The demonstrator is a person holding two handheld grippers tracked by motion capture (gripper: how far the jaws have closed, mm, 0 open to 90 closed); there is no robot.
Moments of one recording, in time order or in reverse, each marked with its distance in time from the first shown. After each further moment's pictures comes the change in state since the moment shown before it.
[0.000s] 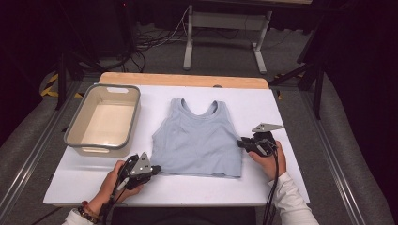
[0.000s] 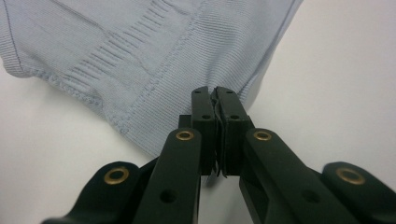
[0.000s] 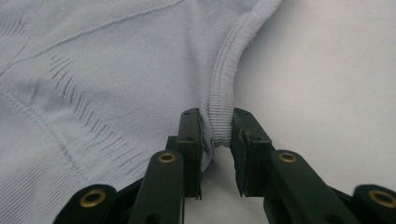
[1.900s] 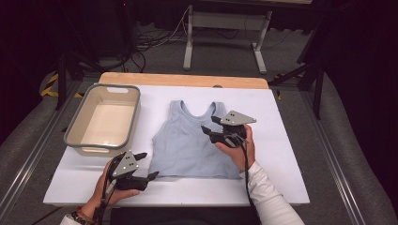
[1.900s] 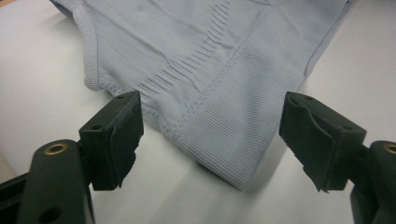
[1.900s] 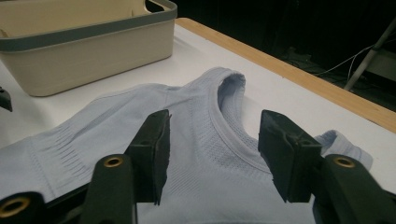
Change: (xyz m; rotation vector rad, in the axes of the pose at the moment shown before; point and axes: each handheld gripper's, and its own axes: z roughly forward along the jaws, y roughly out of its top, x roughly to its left) left arm 0.007 -0.016 -0.018 -0.191 0.060 -0.113; right arm 0.088 0.079 0.021 -0.300 0.031 -0.212
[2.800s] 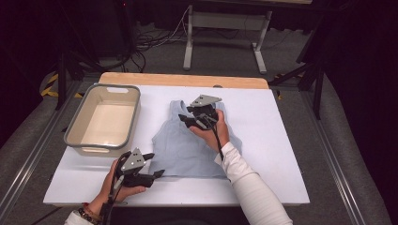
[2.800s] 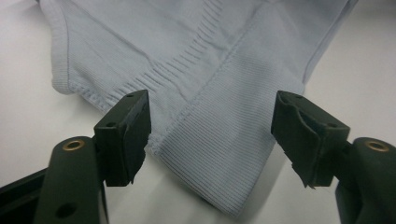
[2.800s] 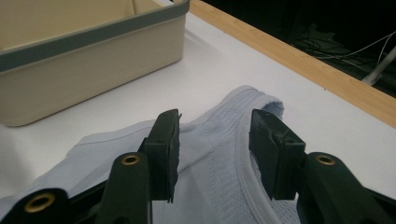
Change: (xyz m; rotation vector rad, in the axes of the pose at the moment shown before) left arm 0.000 0.009 0.020 0.062 -0.033 -0.022; right arm 0.010 0.043 0.088 0.120 0.044 0.003
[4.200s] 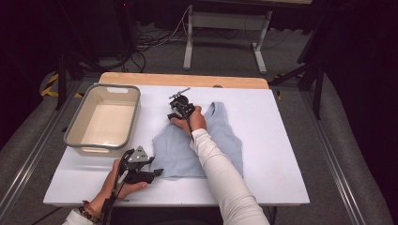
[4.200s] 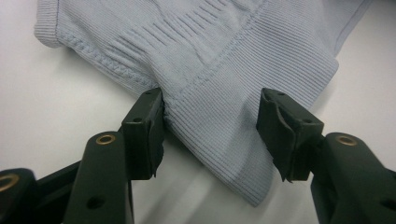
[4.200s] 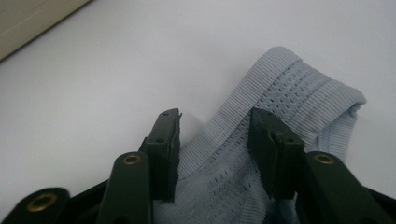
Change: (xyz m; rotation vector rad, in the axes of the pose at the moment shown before) left arm 0.009 0.000 0.011 0.138 -0.034 -0.101; right arm -0.014 0.003 0.120 0.334 -0.045 0.146
